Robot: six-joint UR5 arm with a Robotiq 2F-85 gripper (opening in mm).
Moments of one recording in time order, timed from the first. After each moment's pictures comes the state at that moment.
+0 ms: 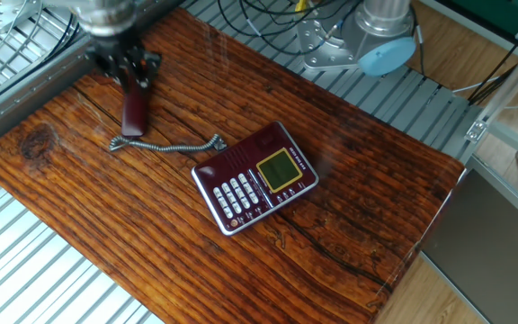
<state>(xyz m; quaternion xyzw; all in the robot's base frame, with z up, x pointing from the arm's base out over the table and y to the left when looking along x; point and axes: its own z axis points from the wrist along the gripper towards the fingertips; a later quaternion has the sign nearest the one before) 0.498 -0.195 0.115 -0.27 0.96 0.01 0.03</state>
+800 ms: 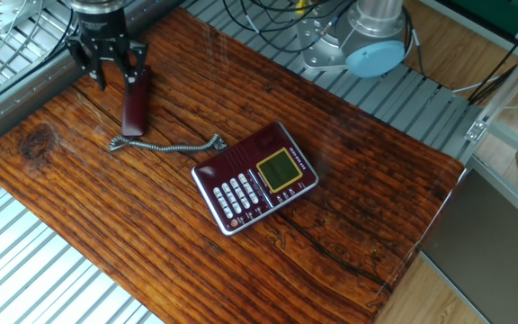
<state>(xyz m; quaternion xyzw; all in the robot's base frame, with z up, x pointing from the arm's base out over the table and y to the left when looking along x) 0.528 -0.195 0.118 -0.28 0.95 0.03 0.14</state>
